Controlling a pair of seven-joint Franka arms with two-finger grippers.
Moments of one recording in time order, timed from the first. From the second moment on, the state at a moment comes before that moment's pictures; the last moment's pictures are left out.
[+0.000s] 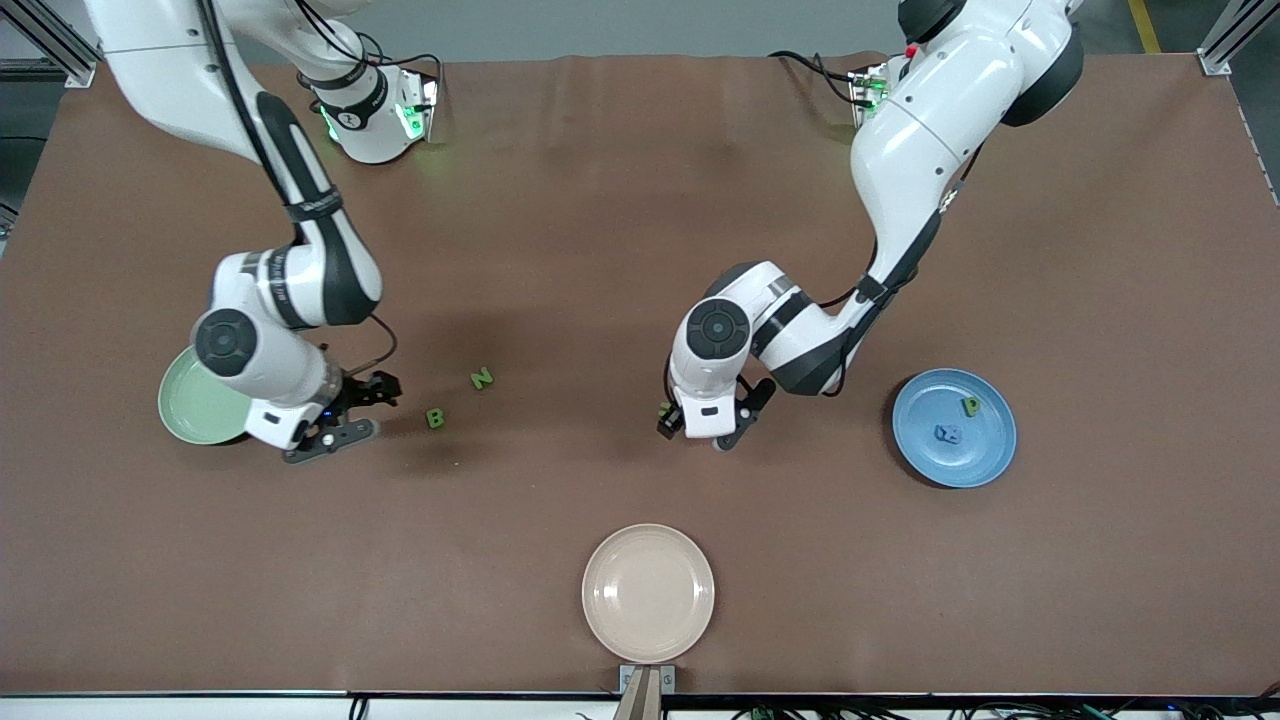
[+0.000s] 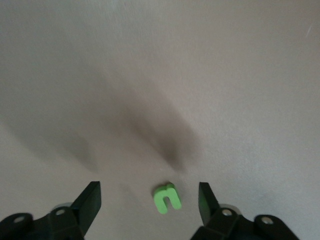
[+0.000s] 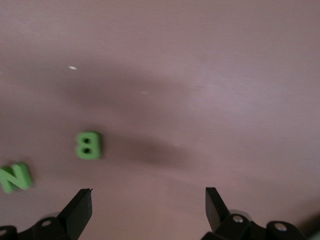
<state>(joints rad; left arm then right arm) -0.34 0.92 -0.45 -1.37 0.37 2.22 -1.78 0.29 0.45 -0.11 -1.96 0.06 2.36 -0.20</state>
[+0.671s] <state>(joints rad) -0.46 0.96 -0.34 -1.33 0.36 2.30 -1.90 0.40 0.56 -0.11 -1.99 0.08 2.51 -0.08</state>
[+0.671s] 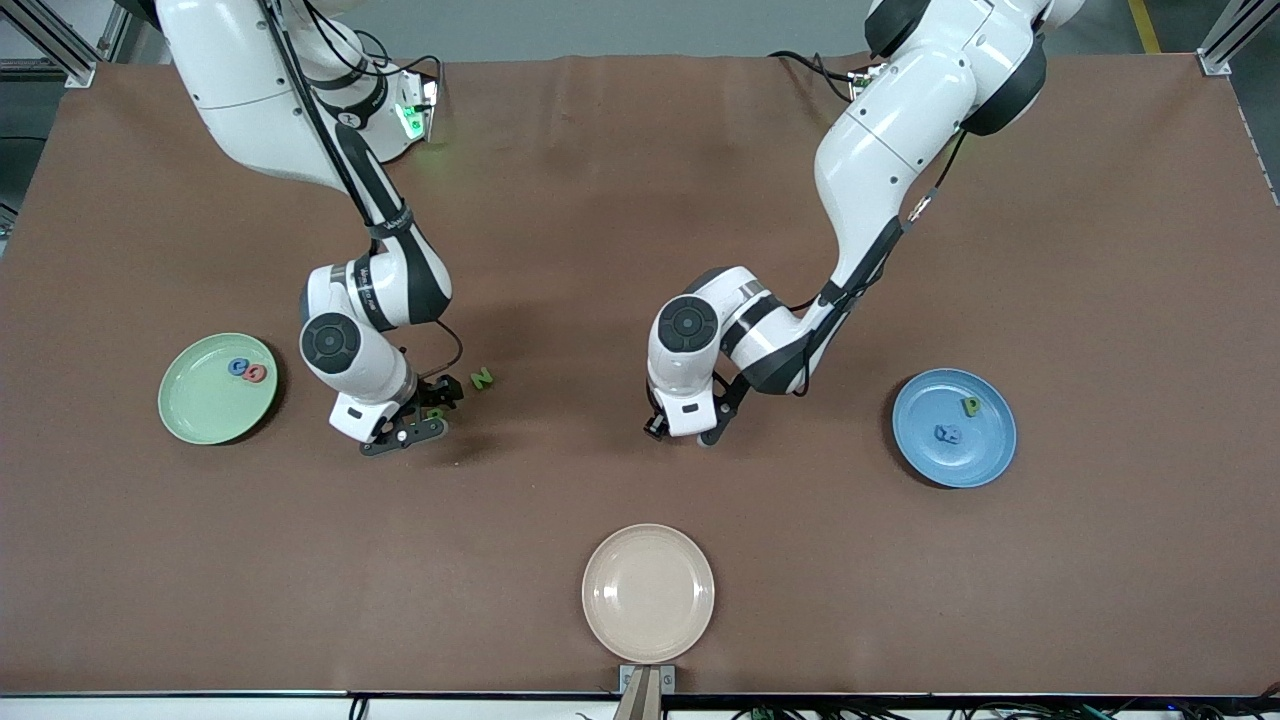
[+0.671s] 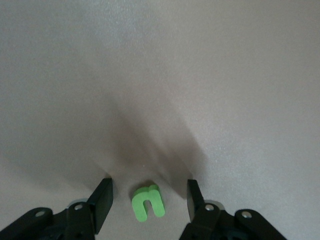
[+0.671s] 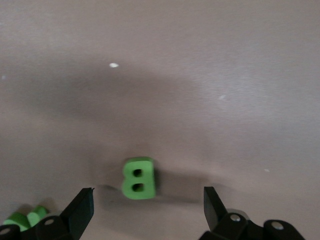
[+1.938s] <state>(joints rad) -0.16 0.65 -0.28 -1.55 0.36 2.10 -1.46 0.41 0.56 -0.11 -2.00 0.10 2.54 -0.07</state>
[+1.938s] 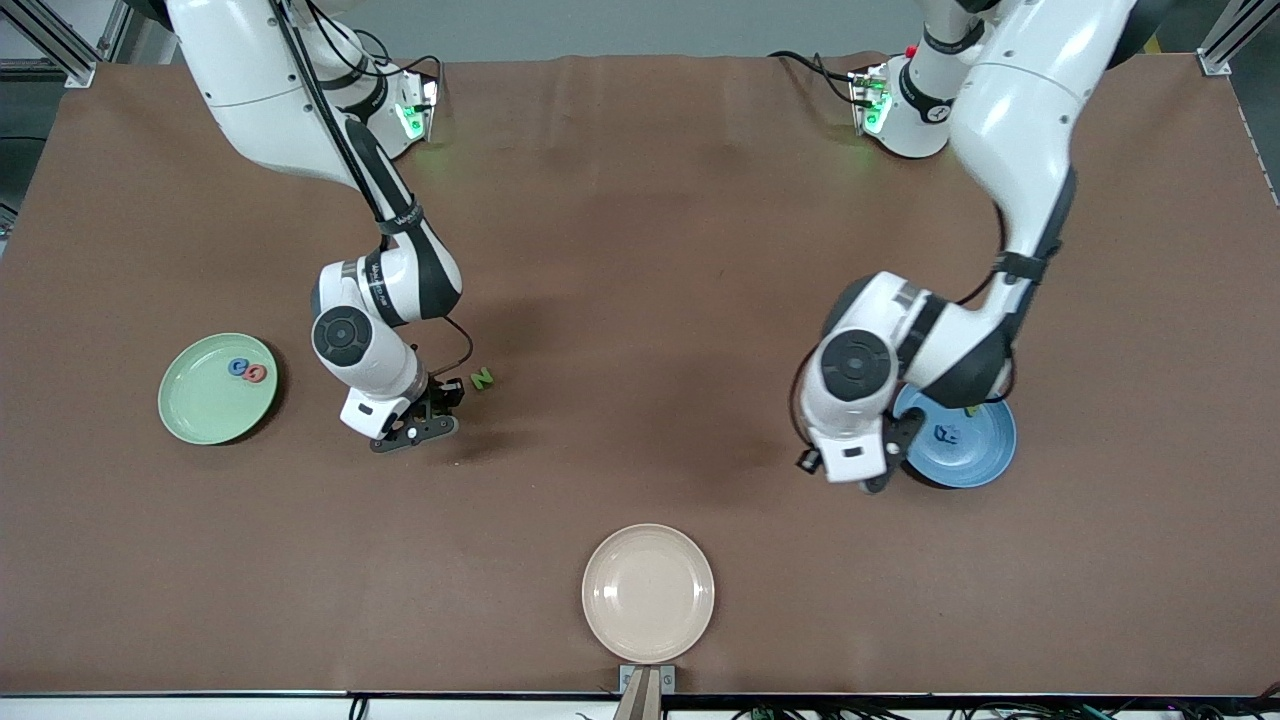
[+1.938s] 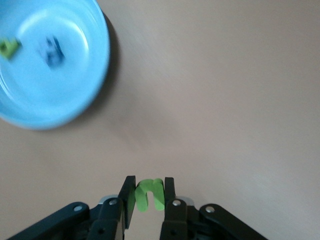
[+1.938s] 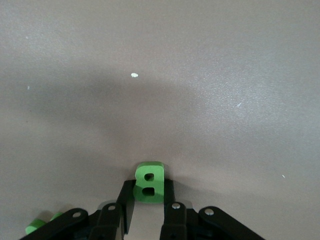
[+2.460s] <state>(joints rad) 0.09 0.56 -0.28 -1.85 0.36 2.32 -1.09 0.23 0.36 -0.16 -1.98 0.08 2.24 -0.19</state>
